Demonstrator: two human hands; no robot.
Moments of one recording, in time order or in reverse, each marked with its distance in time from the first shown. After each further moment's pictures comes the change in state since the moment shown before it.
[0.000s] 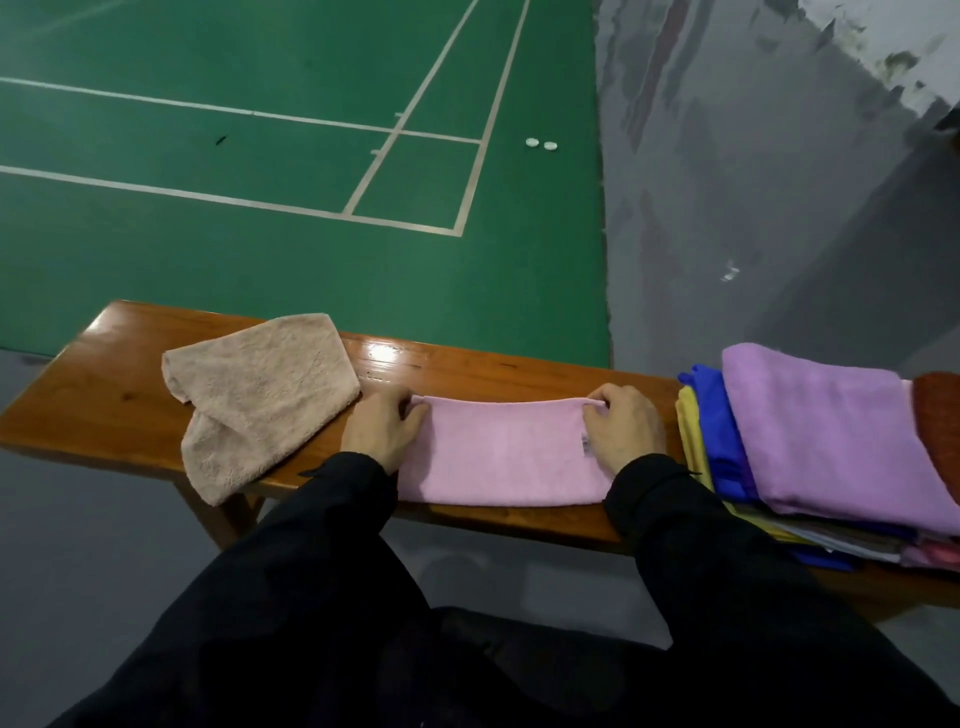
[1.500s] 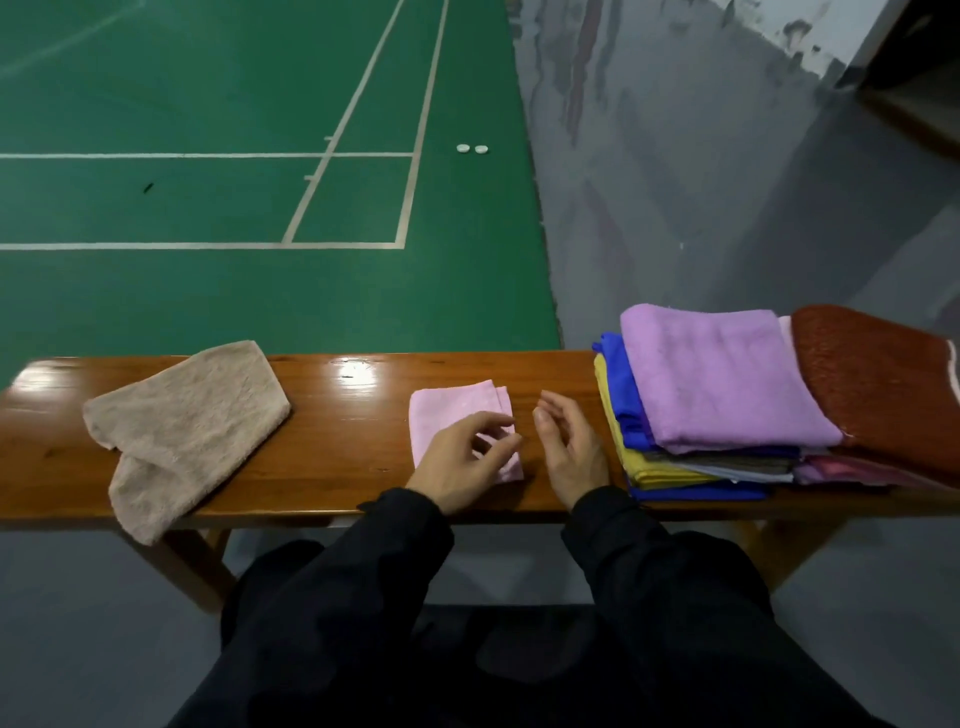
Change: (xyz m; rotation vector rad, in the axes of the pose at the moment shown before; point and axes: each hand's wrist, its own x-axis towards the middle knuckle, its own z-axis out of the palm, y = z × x) left_hand -0.072 0.119 0.075 -0.315 -0.353 0.312; right_hand -0.069 0.049 0.010 0.700 0.075 0.003
